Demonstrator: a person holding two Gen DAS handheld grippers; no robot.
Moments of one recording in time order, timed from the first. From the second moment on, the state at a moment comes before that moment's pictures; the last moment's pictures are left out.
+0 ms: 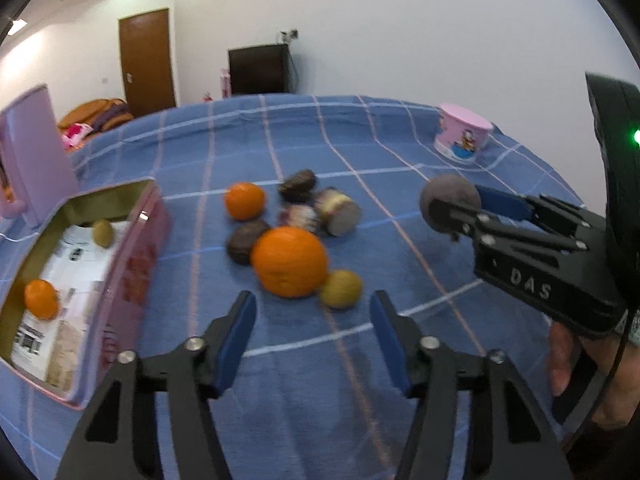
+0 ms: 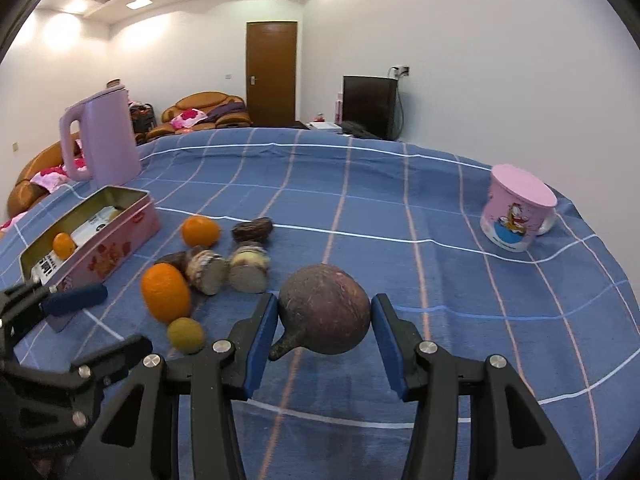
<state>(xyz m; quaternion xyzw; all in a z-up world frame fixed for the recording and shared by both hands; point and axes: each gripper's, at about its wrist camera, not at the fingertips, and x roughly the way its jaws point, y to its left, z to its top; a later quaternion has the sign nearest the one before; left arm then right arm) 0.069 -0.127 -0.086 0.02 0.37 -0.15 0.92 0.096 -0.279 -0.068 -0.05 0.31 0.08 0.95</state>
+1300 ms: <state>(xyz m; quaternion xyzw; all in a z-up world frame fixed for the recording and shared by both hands) 0.067 -0.142 -0.079 0.02 0.33 -0.13 0.93 0.070 -0.289 -0.055 -0.03 0.24 0.12 0.96</state>
